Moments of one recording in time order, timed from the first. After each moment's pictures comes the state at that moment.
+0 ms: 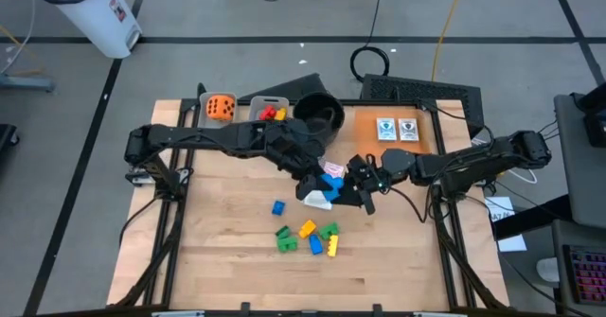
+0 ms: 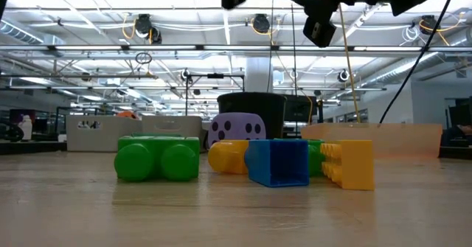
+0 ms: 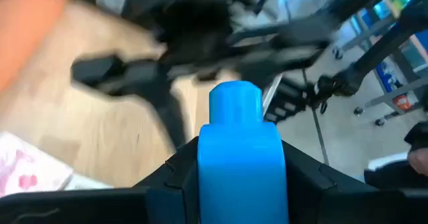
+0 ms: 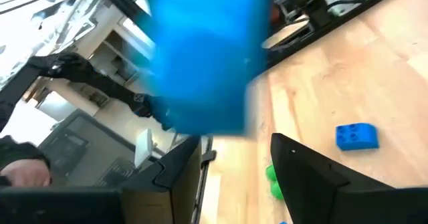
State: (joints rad) left arm 0.02 1.71 1.63 -0.43 0.38 -0.46; right arm 0.08 1.21 0.66 0.43 -0.27 0.70
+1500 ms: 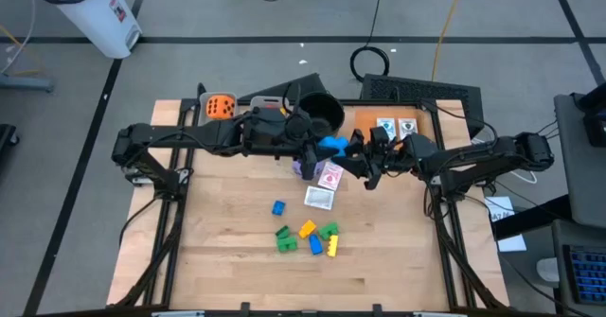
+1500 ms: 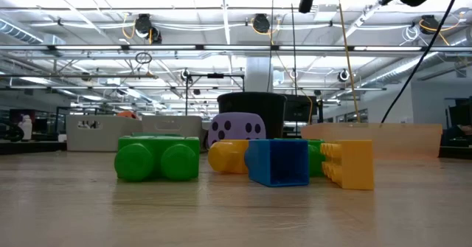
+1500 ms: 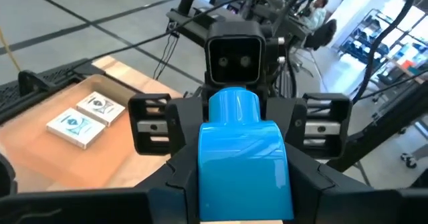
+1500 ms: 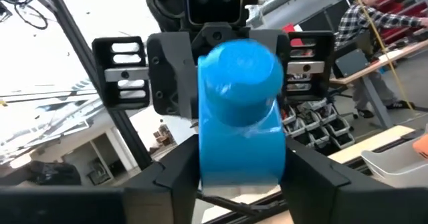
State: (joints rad) left arm 0.00 1.61 1.62 -0.23 -0.06 -0.48; right arm -0.01 1.19 0.66 0.85 -0.02 0.53
